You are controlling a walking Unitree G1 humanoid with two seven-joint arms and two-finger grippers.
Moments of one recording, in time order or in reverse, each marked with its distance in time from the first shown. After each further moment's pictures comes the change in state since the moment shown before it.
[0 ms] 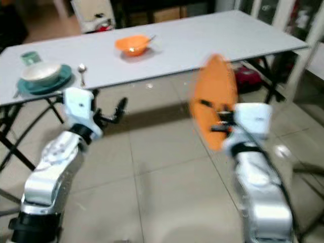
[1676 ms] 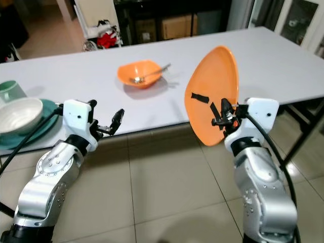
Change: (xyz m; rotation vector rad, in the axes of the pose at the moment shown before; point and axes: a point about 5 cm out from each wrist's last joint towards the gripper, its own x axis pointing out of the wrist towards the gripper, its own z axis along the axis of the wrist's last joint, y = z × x) left arm -0.020 0.004 -0.019 0.014 0.069 0.009; right arm 0.006 0.007 0.006 0.179 0.001 0.140
